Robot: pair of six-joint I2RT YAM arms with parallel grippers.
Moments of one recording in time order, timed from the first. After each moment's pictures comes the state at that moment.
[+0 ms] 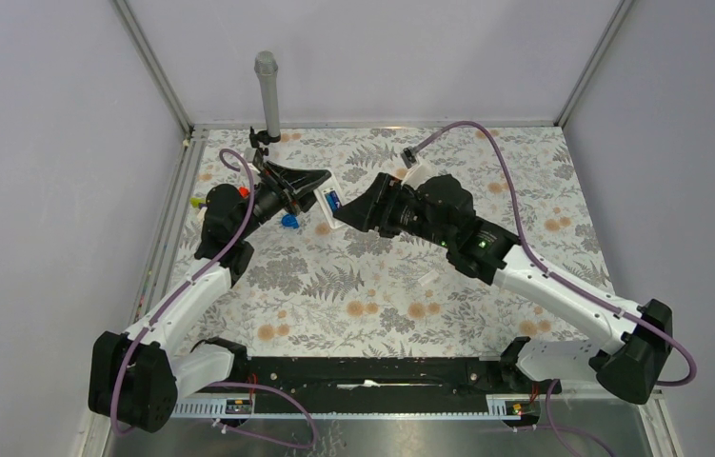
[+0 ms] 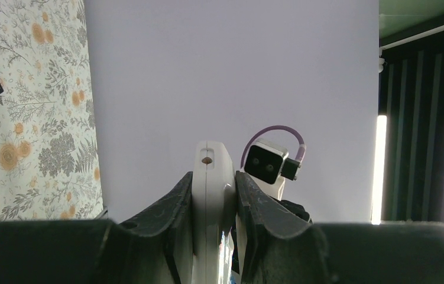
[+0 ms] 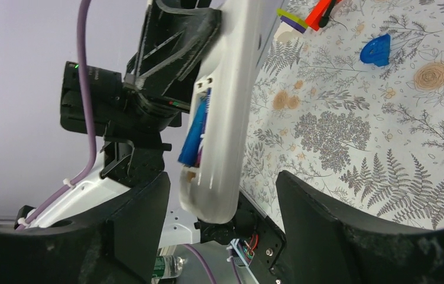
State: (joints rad) left arm -0.29 1.09 0.69 0.53 0.55 -1.68; right arm 0.87 1.21 1.10 -0.07 -0.13 0.95
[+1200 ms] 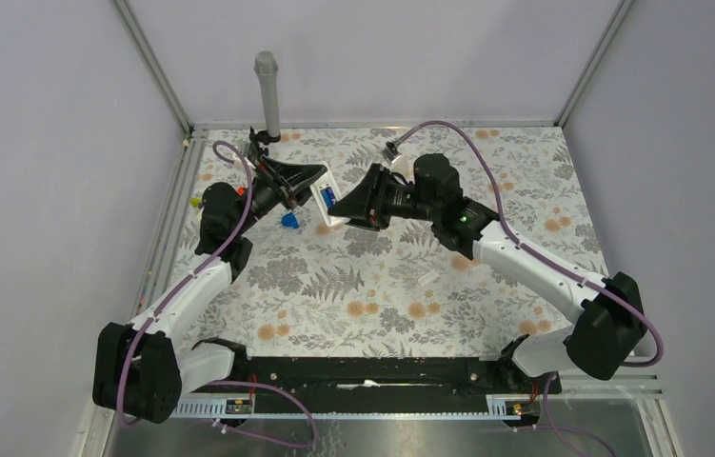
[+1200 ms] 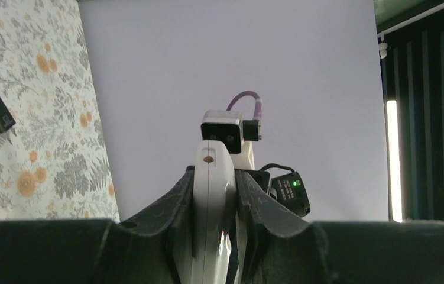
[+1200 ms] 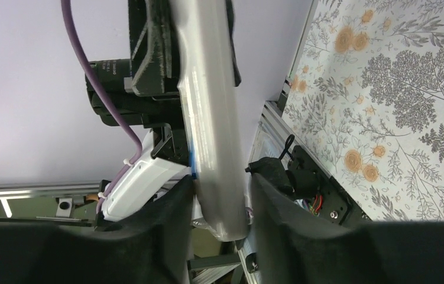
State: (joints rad) left arm -0.26 1.14 0.69 0.65 0.57 -1.63; right arm 0.74 1.39 1.15 0.02 -0.50 1.20
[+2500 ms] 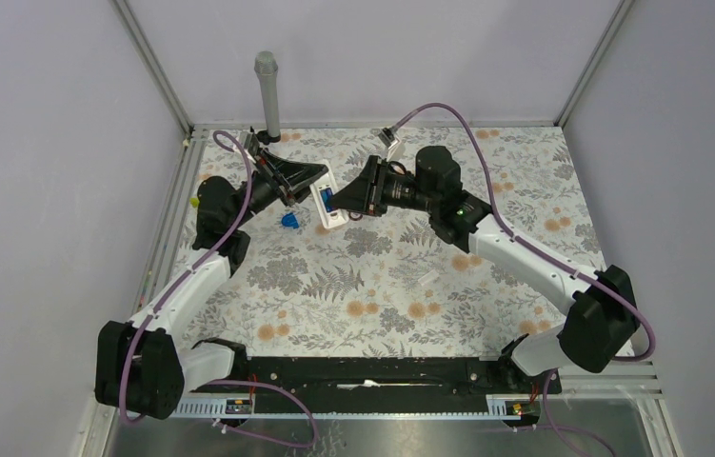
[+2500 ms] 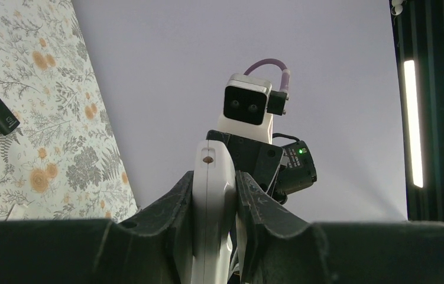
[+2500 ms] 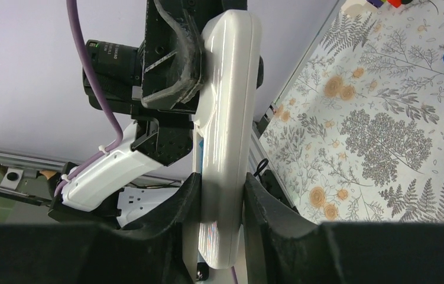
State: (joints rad) left arm -0.23 1.15 0.74 0.65 0.68 -1.55; right arm 0.71 1.44 1.18 0.15 -0.57 1.00
